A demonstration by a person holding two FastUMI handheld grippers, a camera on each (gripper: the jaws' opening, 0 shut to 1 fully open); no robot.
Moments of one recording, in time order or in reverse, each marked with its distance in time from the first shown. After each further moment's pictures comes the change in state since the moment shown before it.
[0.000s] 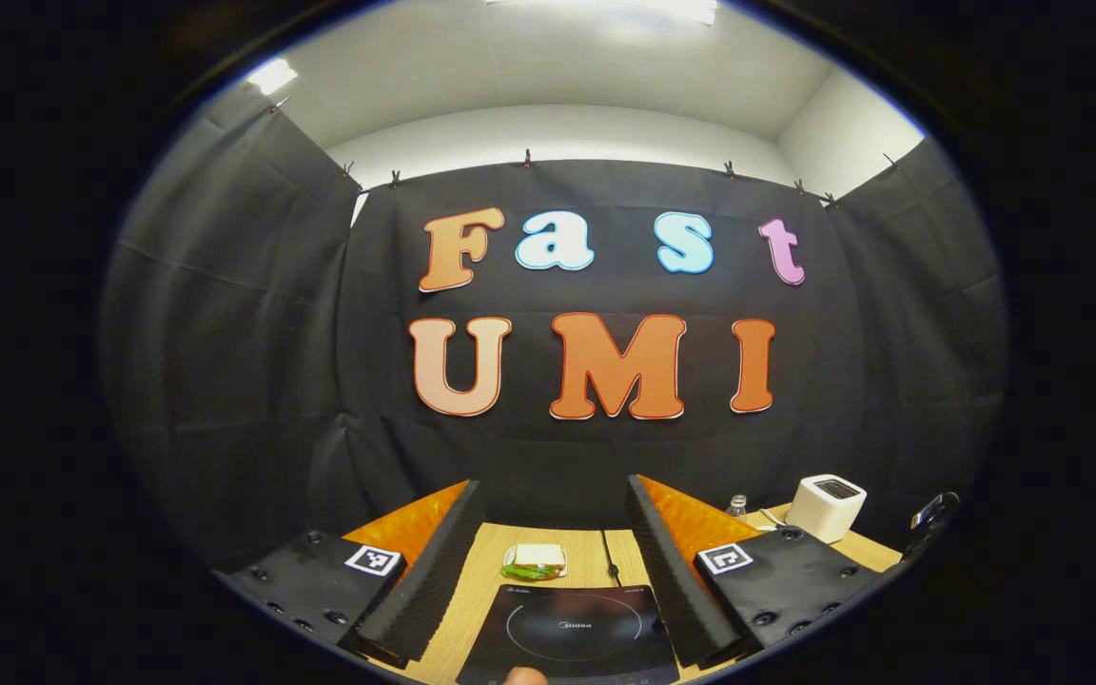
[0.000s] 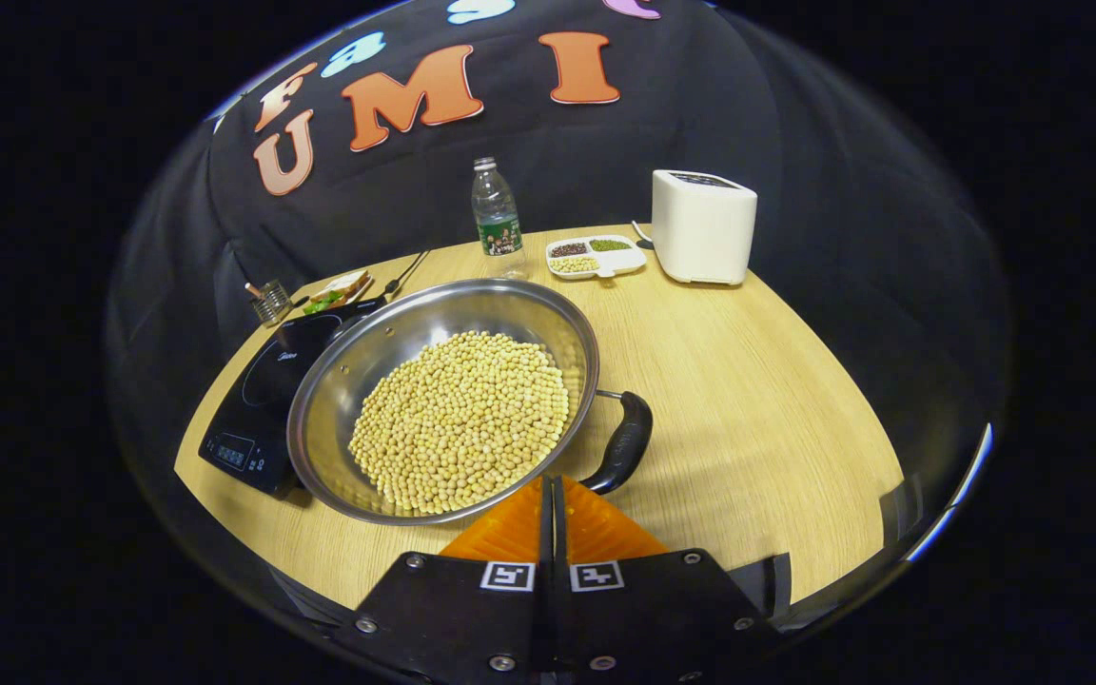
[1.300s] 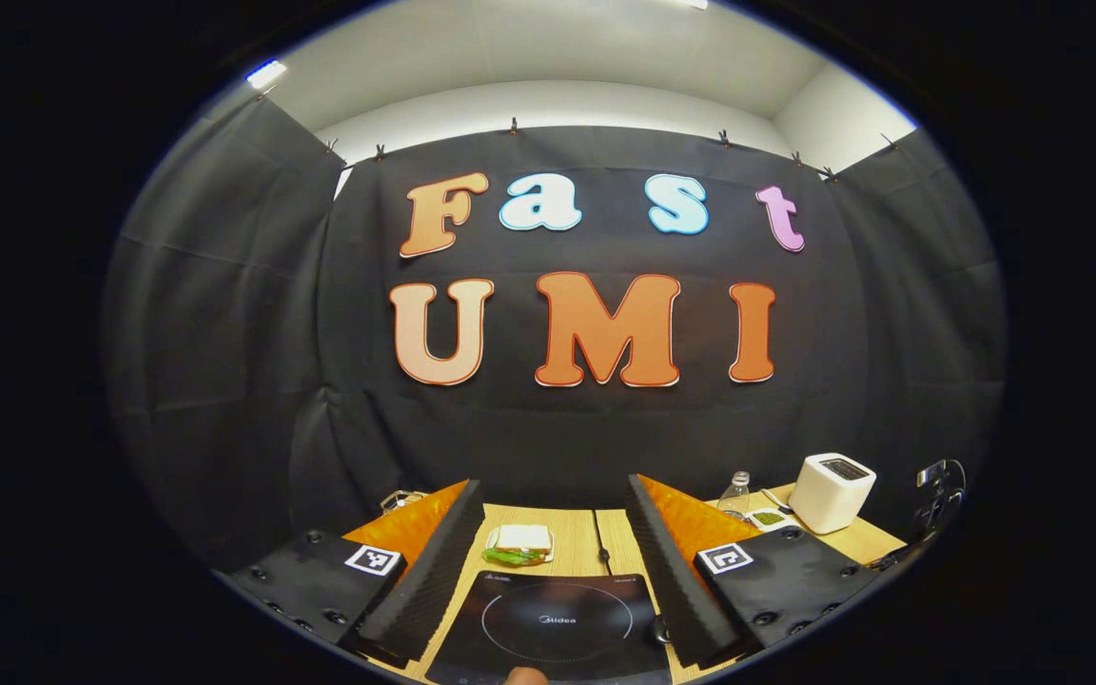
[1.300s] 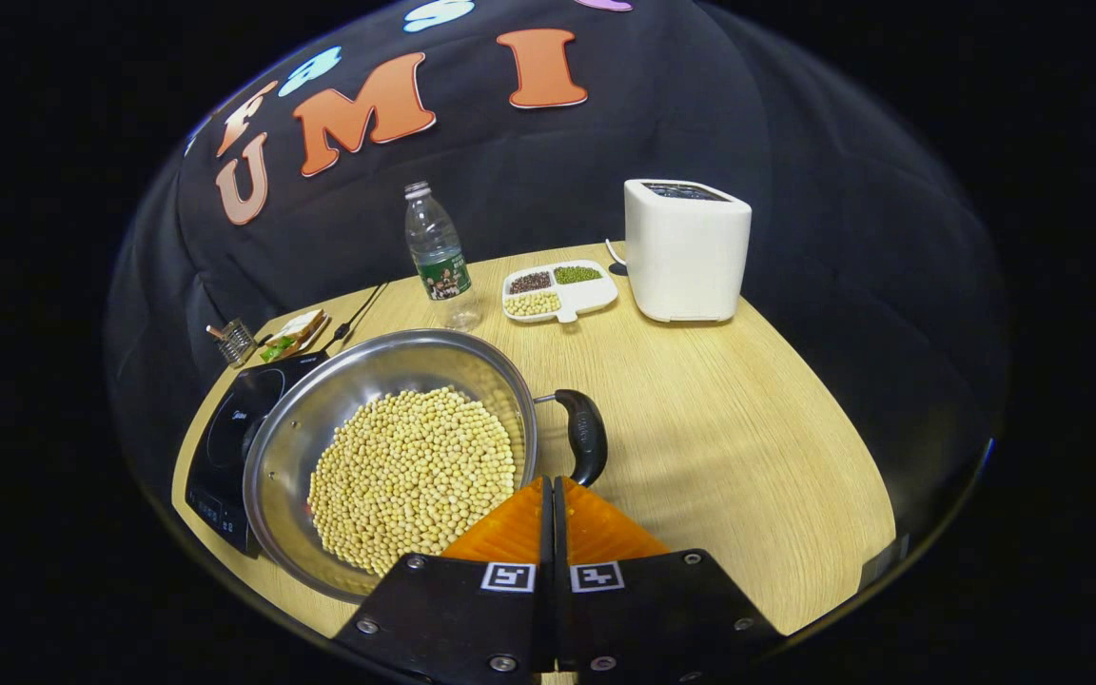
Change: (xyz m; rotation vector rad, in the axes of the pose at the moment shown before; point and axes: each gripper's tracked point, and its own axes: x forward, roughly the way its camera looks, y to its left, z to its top) left arm 0.042 -0.032 -0.058 0.006 0.088 -0.012; right arm 0.059 -0.035 0.056 0.046 -0.044 -0.045
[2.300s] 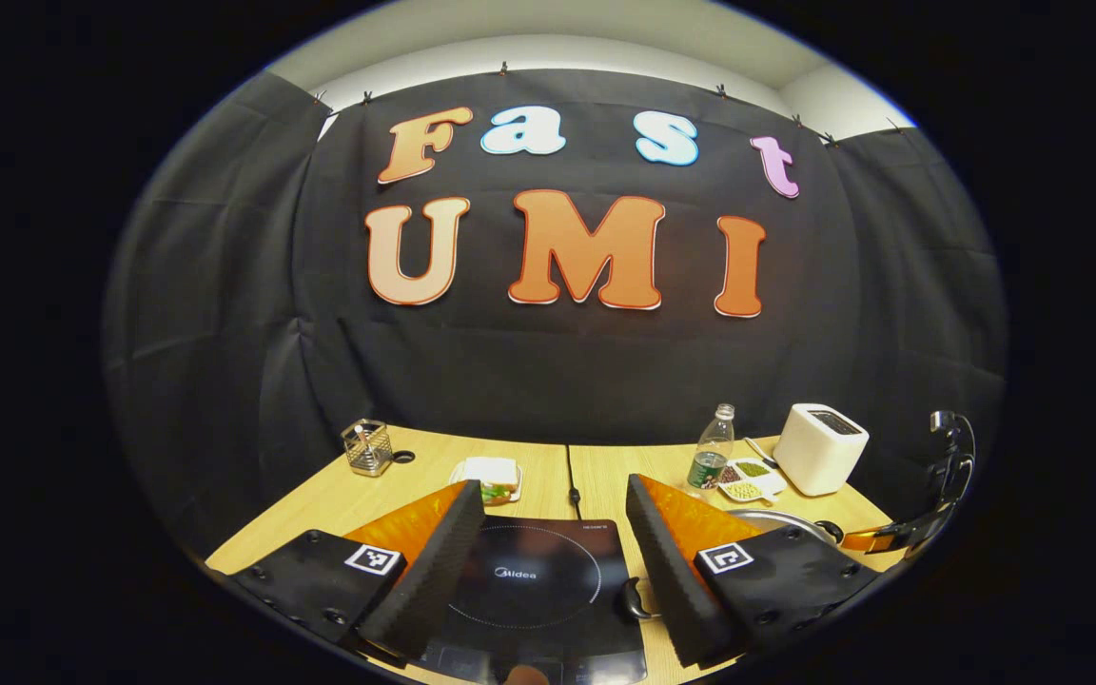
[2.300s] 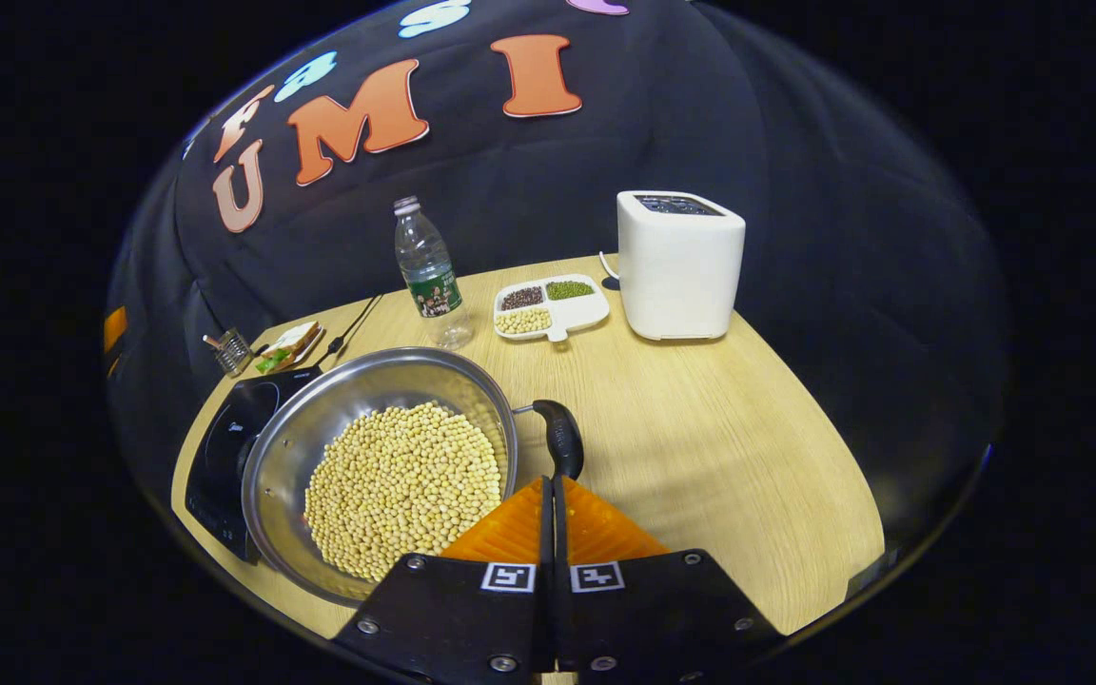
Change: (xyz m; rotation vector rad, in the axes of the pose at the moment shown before) left arm 0.008 -0.041 -0.101 -0.038 0.204 -0.047; right arm -0.001 -0.007 0.021 0.013 -0.053 0.000
